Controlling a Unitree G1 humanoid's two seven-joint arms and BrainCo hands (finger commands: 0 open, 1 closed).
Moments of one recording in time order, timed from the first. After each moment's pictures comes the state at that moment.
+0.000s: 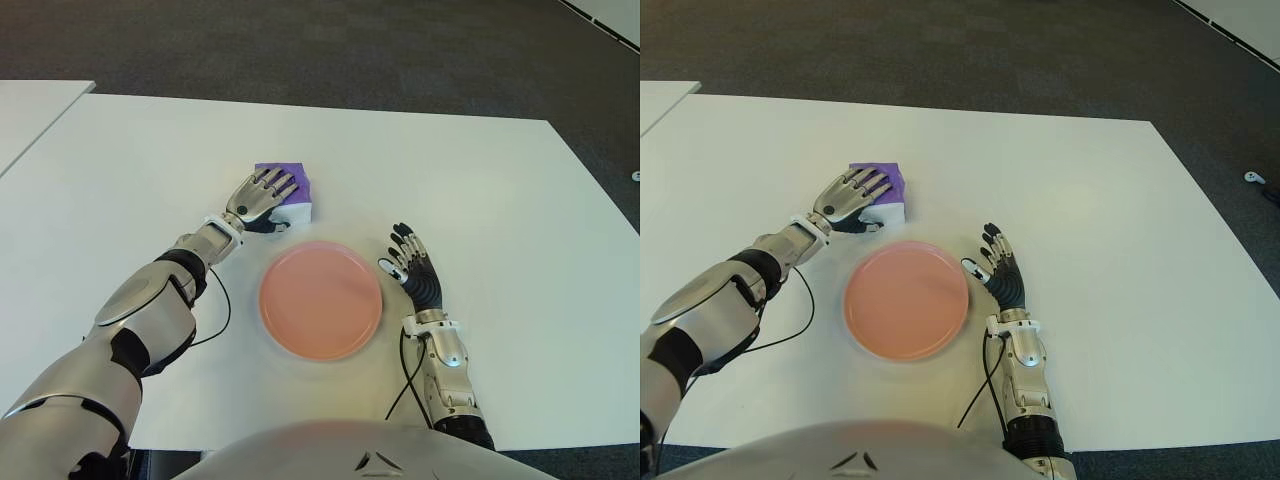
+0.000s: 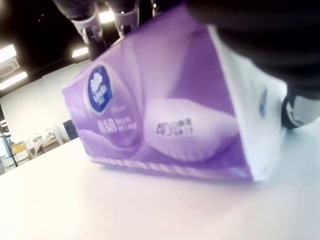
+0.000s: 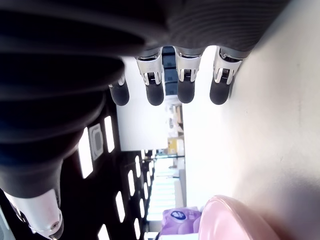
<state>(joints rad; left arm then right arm) -0.82 0.36 -0.91 1.34 1.03 -0.24 0.79 0.14 0.00 -0.01 0.24 0.08 -0.38 0.15</state>
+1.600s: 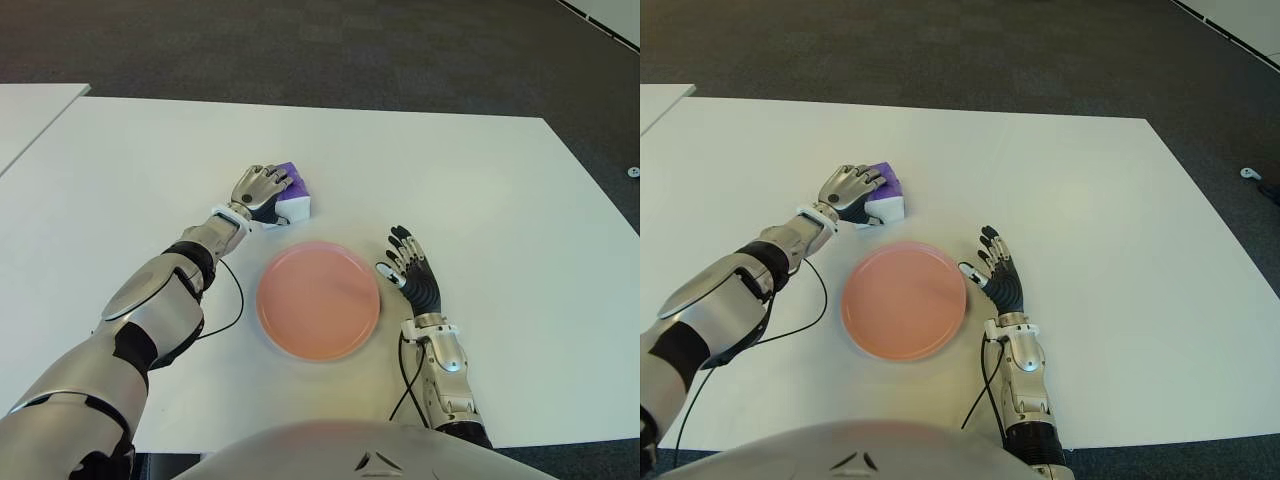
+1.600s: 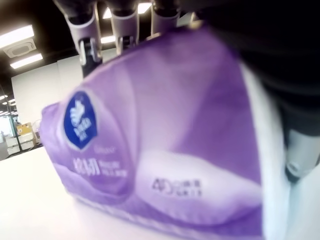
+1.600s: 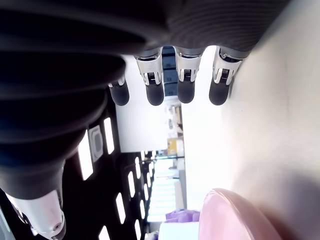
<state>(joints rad) -0.84 0.32 -0.85 1.34 0.94 -0.25 0.69 0.17 0.00 0.00 0.20 0.08 -0.37 0.15</state>
